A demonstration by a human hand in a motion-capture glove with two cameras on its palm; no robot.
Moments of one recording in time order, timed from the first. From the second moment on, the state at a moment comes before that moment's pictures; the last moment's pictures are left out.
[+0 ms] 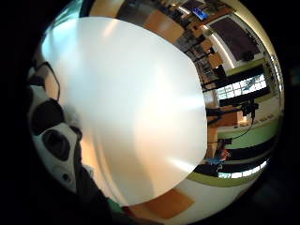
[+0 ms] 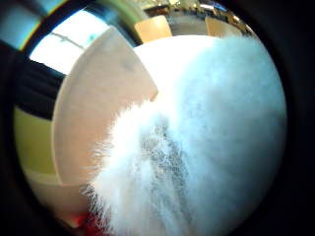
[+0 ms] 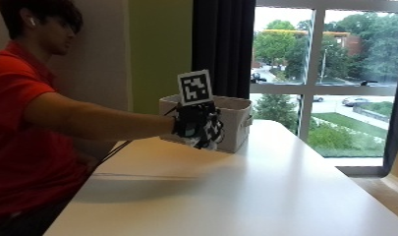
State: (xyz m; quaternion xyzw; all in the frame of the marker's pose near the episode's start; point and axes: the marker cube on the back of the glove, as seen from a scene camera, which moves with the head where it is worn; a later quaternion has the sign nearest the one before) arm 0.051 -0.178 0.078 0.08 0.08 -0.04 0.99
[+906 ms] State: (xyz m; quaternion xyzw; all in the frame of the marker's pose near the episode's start) arm -0.062 -0.191 -0.031 0.12 0.00 -0.08 0.99
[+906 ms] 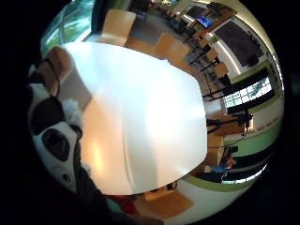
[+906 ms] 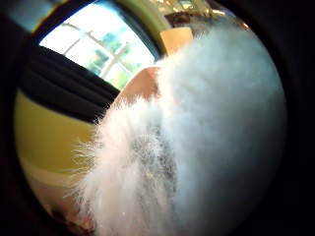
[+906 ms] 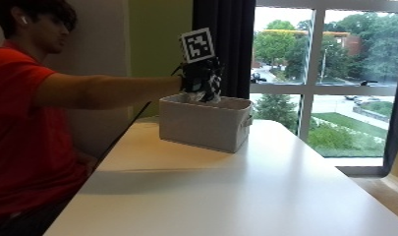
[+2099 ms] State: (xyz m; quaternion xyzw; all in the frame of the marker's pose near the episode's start) arm -0.256 -0.182 0.008 -0.03 -0.04 -0.18 0.98
